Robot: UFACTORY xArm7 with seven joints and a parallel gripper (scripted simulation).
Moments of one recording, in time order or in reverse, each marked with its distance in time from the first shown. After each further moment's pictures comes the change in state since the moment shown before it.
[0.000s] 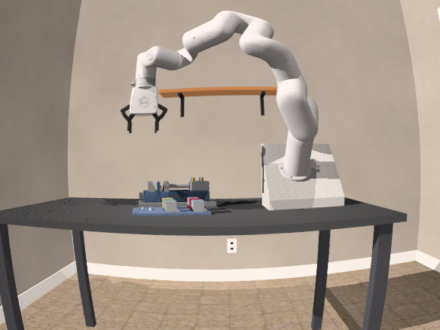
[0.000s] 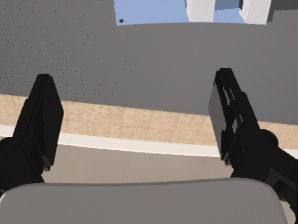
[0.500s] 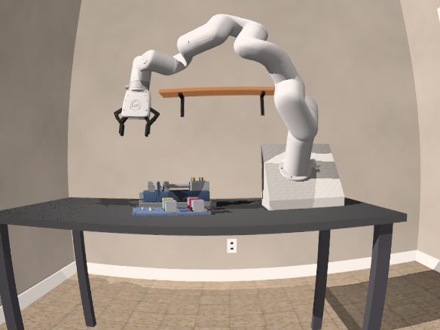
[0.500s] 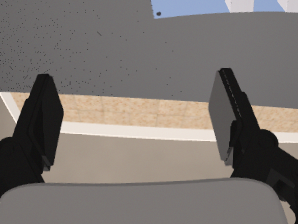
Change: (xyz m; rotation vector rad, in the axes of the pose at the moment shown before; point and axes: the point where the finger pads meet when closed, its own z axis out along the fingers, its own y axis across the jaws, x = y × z) arm 0.001 -0.032 0.010 0.060 -0.050 0.131
